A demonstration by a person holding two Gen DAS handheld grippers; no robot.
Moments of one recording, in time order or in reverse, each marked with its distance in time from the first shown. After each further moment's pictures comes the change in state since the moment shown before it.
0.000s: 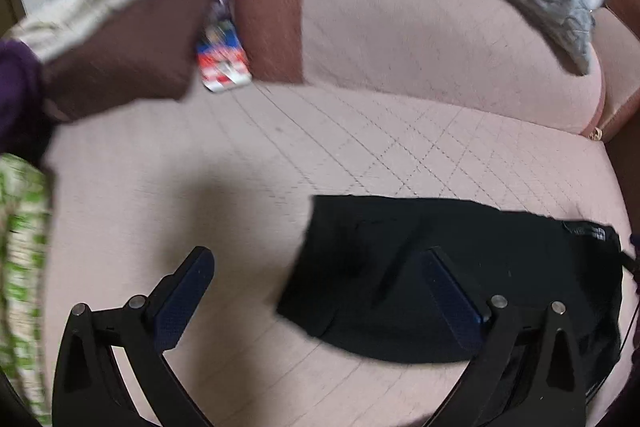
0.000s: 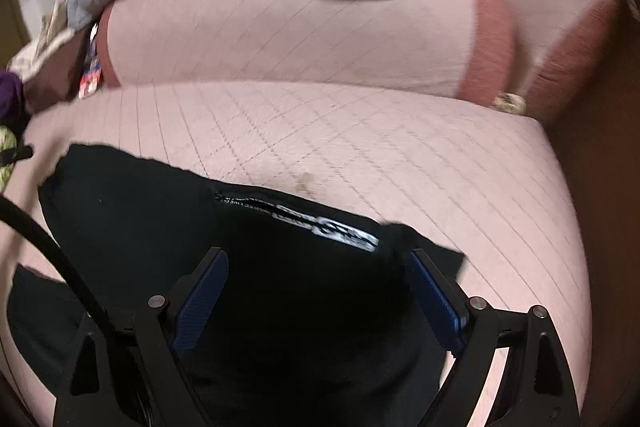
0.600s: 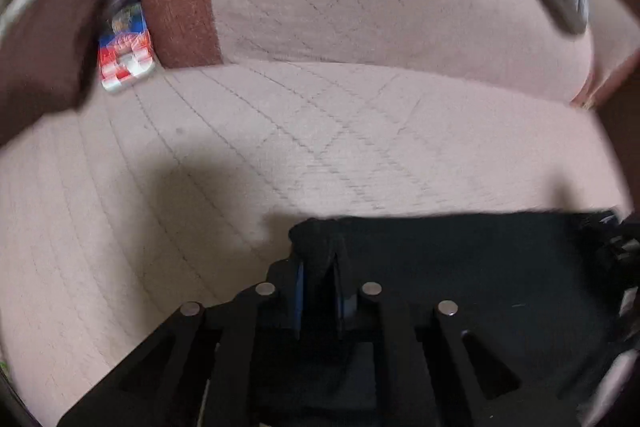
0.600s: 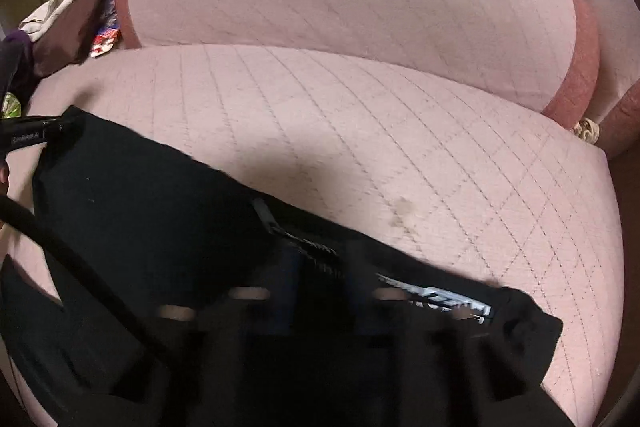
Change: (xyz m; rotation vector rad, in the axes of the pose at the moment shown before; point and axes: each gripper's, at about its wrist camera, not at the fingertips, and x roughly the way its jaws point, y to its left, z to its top) left arm 0.070 -0.039 0.020 0.085 0.062 -0.116; right arm 0.067 0.050 0.026 -0.087 0.050 0.063
